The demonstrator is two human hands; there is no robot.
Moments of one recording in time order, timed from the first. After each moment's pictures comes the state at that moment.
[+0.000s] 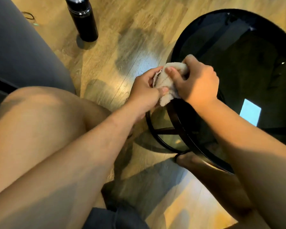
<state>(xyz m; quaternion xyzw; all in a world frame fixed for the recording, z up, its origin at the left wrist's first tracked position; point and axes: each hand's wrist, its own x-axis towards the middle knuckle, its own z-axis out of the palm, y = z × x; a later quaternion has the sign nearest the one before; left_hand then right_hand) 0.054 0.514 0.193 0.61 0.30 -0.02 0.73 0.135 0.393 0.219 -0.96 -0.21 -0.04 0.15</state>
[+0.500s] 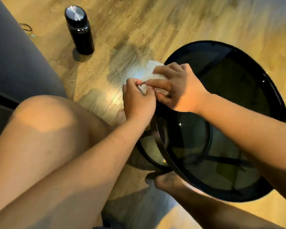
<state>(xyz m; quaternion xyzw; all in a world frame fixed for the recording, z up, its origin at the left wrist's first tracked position) 0.068 0.504 0.214 0.65 0.43 0.12 0.61 0.180 0.397 0.235 -0.82 -0.56 -0.03 -0.05</state>
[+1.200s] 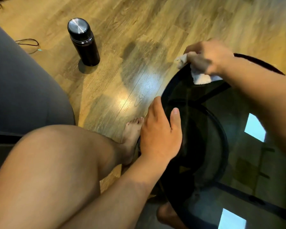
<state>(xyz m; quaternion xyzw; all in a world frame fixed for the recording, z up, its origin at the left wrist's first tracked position) 0.078 0.481 0.212 0.83 0.28 0.02 0.48 0.331 0.438 0.236 -0.93 -0.32 0.14 -0.05</state>
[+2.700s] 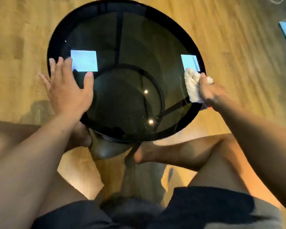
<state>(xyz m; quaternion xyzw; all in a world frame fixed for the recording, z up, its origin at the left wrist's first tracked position) 0.065 0.473 0.208 0.95 0.08 0.08 0.28 0.052 0.096 0.255 -0.88 0.41 0.14 0.17</state>
